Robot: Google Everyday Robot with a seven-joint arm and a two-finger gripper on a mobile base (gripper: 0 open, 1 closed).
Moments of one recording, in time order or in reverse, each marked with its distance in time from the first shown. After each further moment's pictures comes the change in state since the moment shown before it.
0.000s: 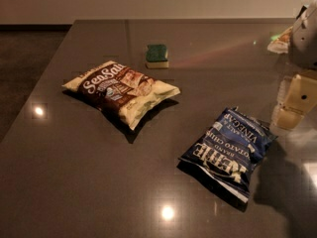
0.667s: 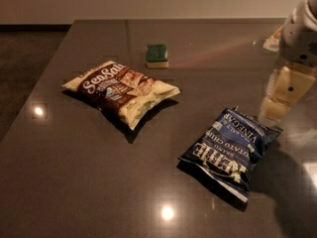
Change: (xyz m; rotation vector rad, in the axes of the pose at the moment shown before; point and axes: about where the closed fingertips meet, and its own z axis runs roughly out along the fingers) arm -0.009 -0.013 0.009 -0.005 -0.007 0.043
